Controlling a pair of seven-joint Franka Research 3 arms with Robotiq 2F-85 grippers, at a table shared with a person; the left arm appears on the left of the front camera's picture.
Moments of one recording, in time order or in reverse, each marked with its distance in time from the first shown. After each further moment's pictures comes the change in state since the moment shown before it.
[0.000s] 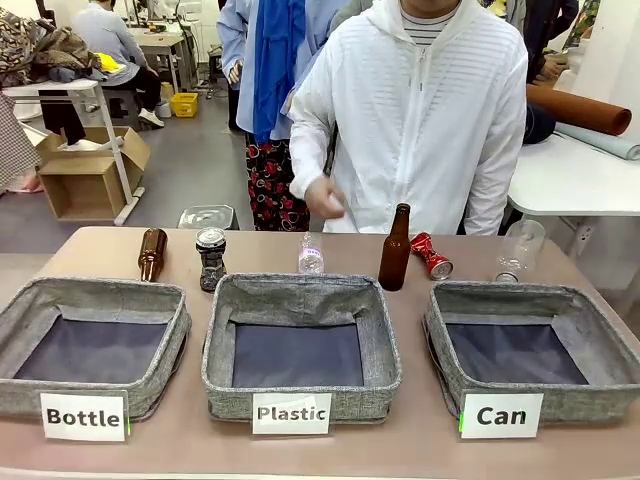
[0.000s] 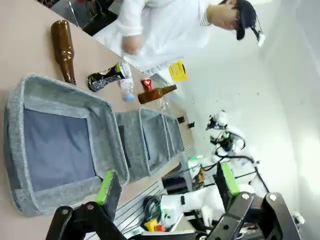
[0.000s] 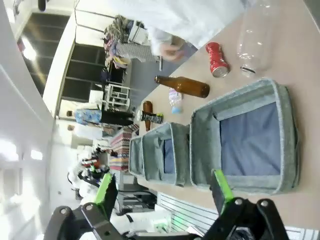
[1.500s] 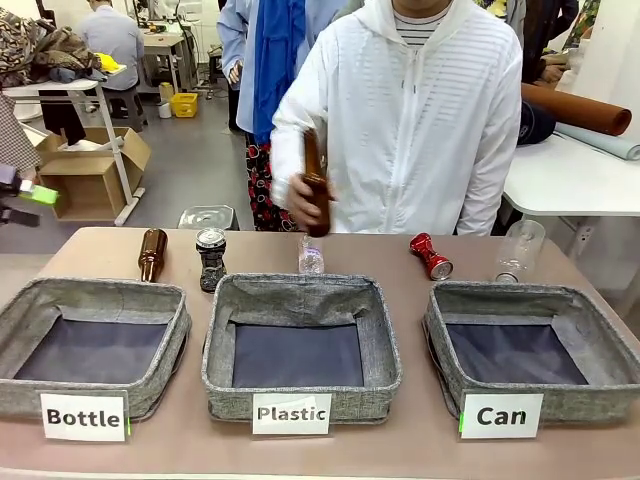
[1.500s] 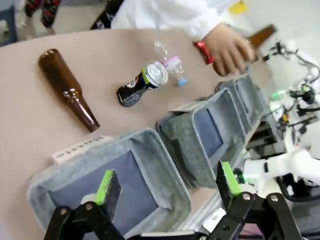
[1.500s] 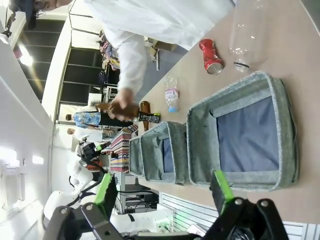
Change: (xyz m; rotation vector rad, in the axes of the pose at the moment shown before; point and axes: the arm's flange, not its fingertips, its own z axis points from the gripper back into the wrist) left arm 0.108 -0.049 -0.185 0.337 0.349 -0.408; right arm -0.003 0.000 -0.001 -0.022 0.010 -0.028
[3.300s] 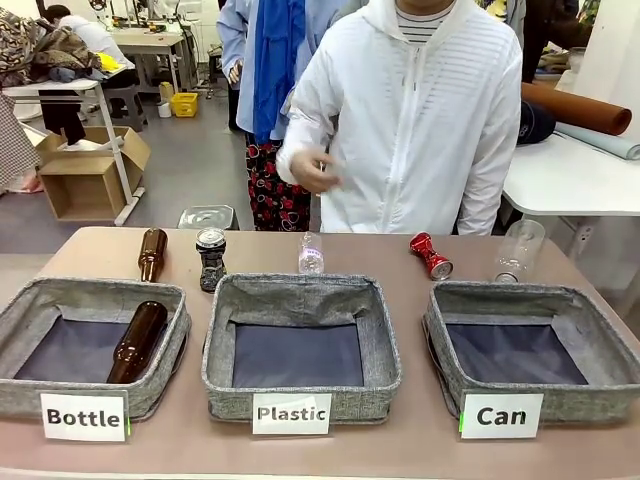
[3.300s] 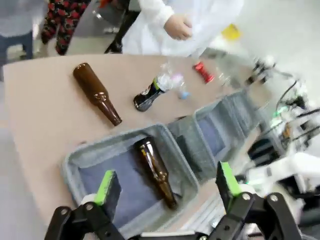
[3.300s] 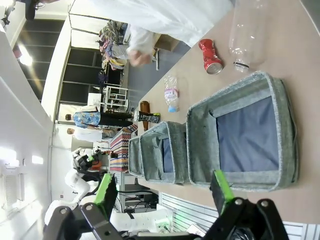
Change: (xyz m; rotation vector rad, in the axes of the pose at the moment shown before) left arm -0.048 0.000 0.099 0.036 -0.153 -0.067; right arm 0.000 0.000 0.000 -0.002 0.001 0.001
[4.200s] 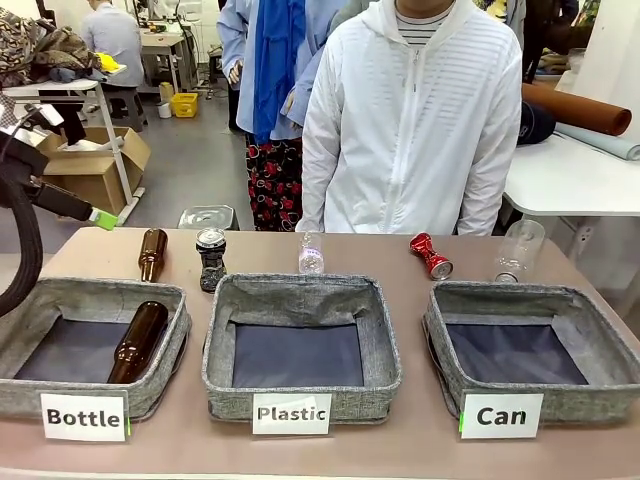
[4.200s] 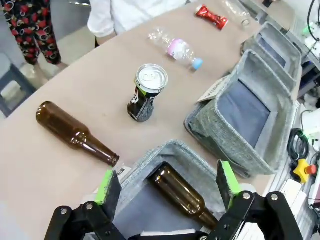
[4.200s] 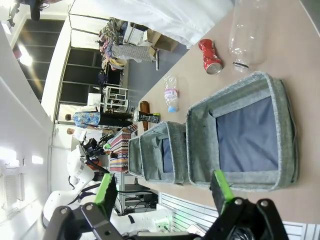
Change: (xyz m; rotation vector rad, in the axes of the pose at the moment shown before) left arm 0.035 -0.042 -0.167 0.069 0.219 -0.406; right arm 0.000 0.000 0.000 -0.001 0.000 0.000
